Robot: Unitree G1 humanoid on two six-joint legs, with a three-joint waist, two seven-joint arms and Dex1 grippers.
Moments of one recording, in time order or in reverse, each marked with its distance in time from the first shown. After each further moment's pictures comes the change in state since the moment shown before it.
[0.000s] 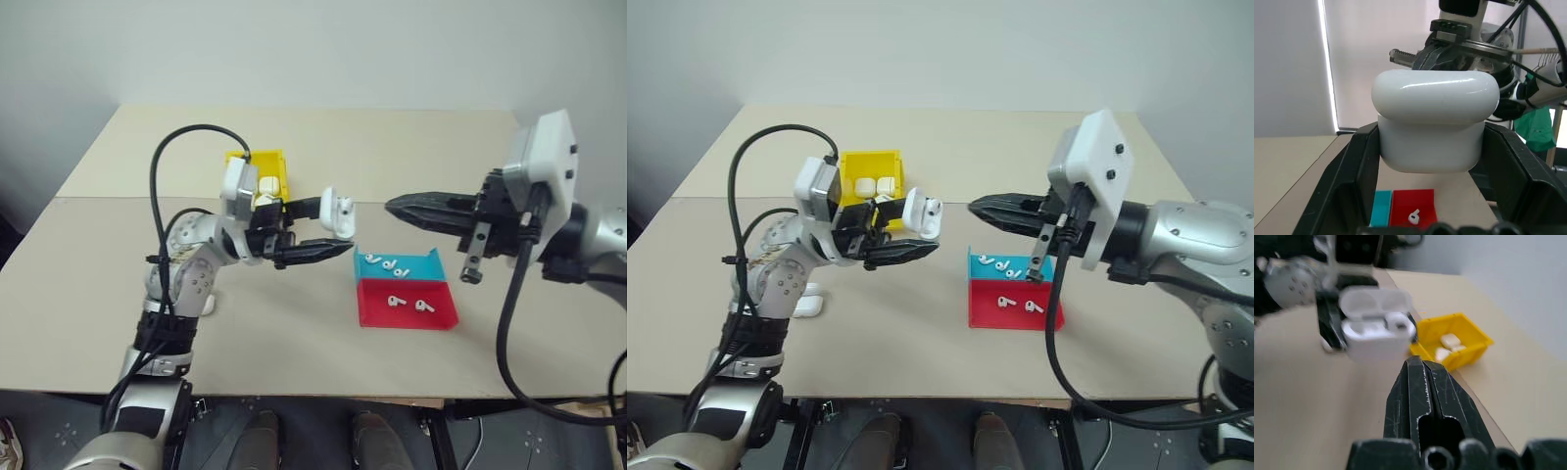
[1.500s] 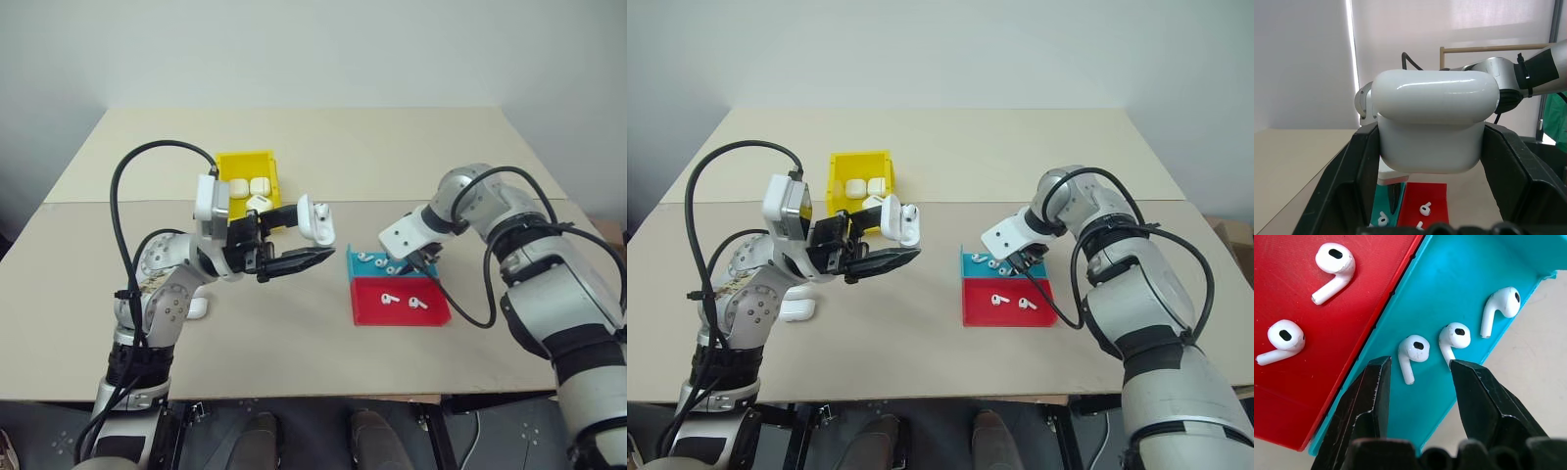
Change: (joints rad) left arm 0.158 0.028 0.040 -0.207 -0.029 0.004 0.157; right arm -0.715 0.492 0.789 1.753 -1.223 -1.423 0.719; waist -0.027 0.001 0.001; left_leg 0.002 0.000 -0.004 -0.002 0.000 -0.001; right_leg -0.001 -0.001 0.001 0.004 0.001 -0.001
